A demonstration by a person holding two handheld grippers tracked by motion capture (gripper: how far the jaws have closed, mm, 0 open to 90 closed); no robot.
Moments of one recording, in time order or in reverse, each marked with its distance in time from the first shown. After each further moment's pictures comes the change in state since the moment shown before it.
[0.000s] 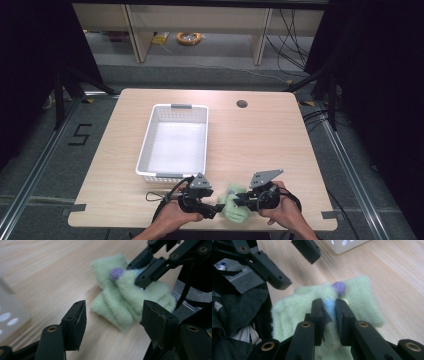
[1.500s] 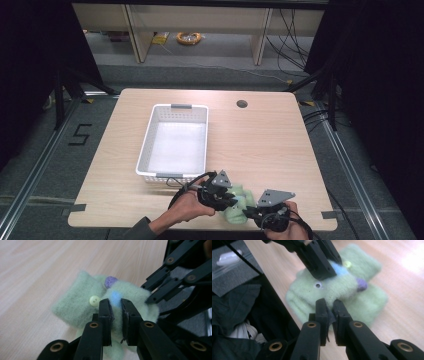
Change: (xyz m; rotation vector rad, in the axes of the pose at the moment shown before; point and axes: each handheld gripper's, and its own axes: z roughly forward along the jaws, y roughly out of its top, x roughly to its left) left arm -0.013 0.036 0.023 0.067 -0.108 0.159; right arm 0.052 -0.023 -0.025 -0.011 -0.220 0.092
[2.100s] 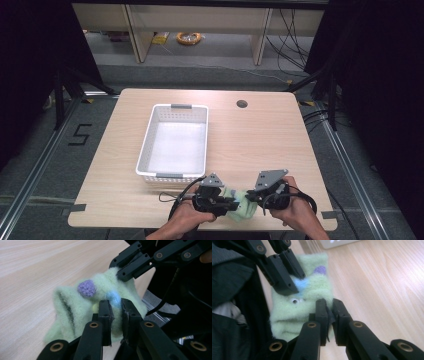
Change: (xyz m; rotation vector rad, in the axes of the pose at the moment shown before) left arm -0.011 -0.017 -0.005 -0.141 -0.035 -0.254; right arm -0.031 0.050 -0.007 0.124 0.027 -0.287
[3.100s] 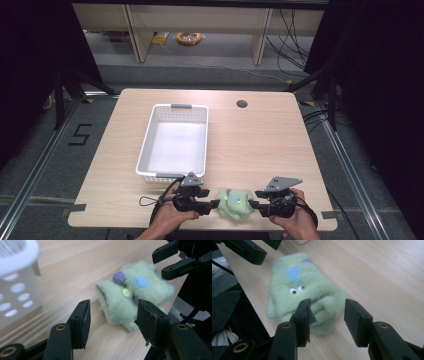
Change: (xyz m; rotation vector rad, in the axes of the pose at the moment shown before) left arm 0.031 -0.024 -0.031 -0.010 0.168 -0.030; right arm 0.006 -0.045 0.014 -0.115 -0.062 0.327
